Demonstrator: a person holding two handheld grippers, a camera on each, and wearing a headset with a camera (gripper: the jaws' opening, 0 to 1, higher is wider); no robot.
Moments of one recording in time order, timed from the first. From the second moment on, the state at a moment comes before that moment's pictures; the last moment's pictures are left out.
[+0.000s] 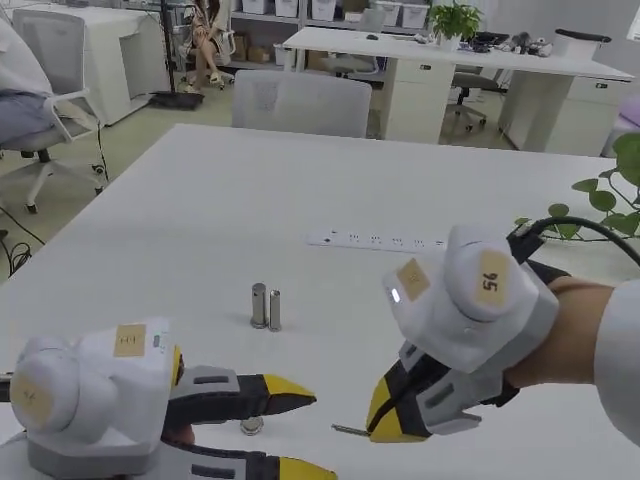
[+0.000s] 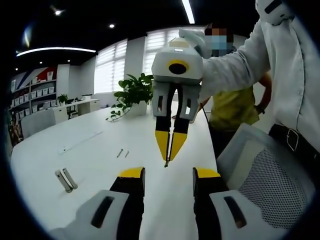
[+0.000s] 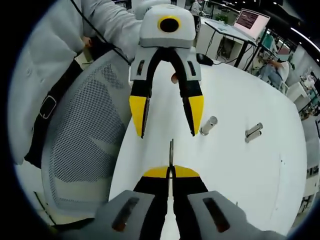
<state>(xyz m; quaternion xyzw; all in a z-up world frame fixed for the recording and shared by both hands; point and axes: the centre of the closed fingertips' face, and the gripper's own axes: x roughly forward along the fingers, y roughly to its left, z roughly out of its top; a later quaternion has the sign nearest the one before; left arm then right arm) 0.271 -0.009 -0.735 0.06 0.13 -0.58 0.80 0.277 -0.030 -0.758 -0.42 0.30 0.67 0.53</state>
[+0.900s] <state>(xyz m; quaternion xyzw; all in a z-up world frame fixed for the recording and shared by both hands) 0.266 -0.014 -0.737 0.09 0.13 -0.58 0.80 0.265 -0.019 -0.756 -0.45 0.31 0.67 0.51</state>
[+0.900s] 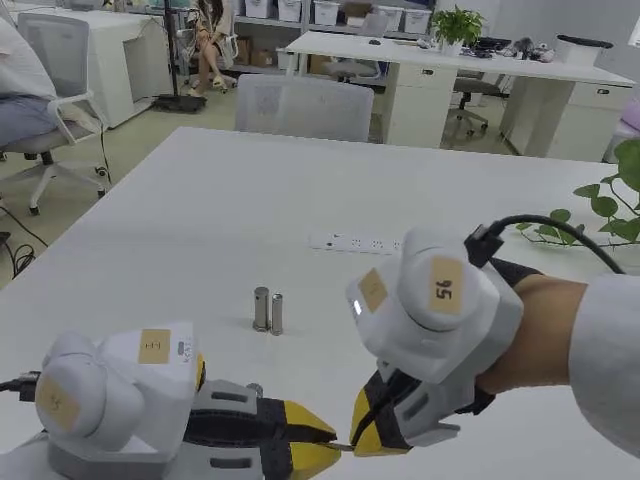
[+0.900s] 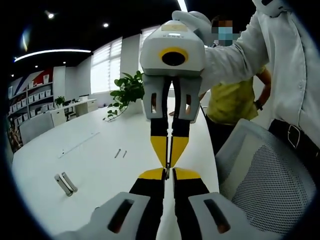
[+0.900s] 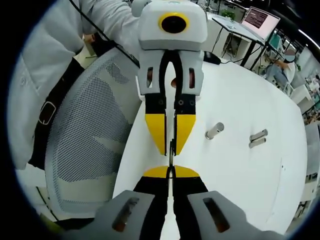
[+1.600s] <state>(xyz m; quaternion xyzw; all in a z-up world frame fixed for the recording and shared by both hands) 0.267 -0.011 -0.735 0.07 0.13 -0.59 0.80 0.265 -0.015 -0.752 -0.44 0.31 0.68 0.50</state>
